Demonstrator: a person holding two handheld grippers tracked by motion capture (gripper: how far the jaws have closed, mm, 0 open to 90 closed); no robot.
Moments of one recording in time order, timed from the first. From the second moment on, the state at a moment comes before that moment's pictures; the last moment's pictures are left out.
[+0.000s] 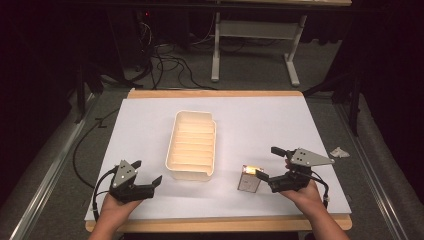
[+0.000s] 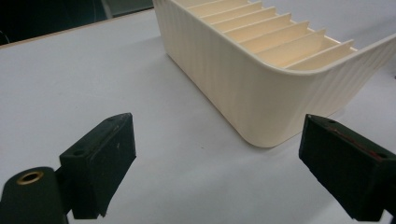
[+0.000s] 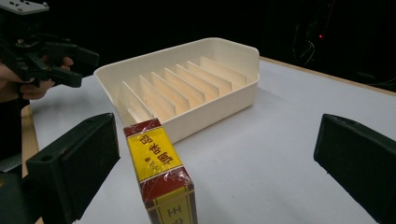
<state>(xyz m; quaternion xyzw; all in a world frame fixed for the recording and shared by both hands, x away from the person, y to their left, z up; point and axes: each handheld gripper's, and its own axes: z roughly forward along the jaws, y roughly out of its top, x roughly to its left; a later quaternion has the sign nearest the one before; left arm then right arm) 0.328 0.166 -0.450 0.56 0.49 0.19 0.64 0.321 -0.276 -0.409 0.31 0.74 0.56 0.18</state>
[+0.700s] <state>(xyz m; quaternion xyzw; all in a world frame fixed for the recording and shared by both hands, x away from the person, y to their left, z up) 0.328 0.165 -0.451 0.56 0.49 0.19 0.64 0.325 -0.262 -0.432 0.31 0.77 0.54 0.14</state>
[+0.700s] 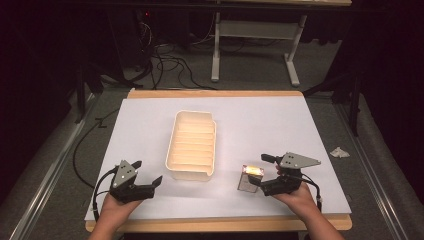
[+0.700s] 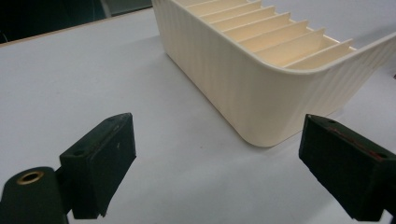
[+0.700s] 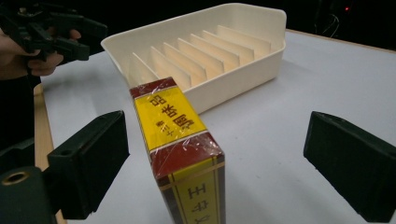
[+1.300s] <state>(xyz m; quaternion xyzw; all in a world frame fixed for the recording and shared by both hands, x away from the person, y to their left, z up) 0.328 0.166 -0.451 0.56 0.49 0.19 0.64 0.325 -0.255 -0.445 0.31 0.78 0.52 0.12</state>
